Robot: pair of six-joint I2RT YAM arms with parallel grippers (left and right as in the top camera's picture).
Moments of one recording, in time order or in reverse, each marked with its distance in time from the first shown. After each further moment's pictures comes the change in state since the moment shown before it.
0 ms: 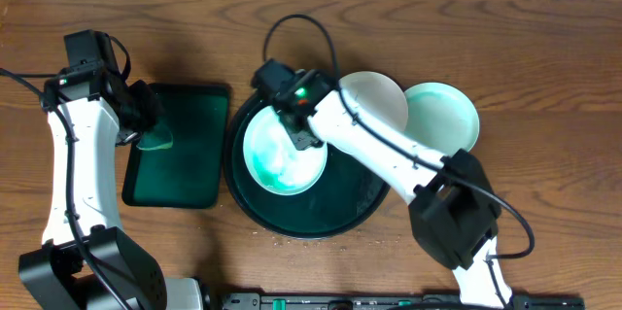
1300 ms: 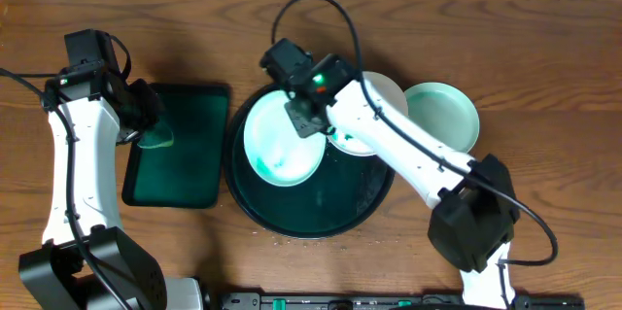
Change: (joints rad) left arm 0.000 0.000 0.000 0.013 0.000 -0.011; right arm -0.071 -0.066 0.006 0.010 -0.199 -0.015
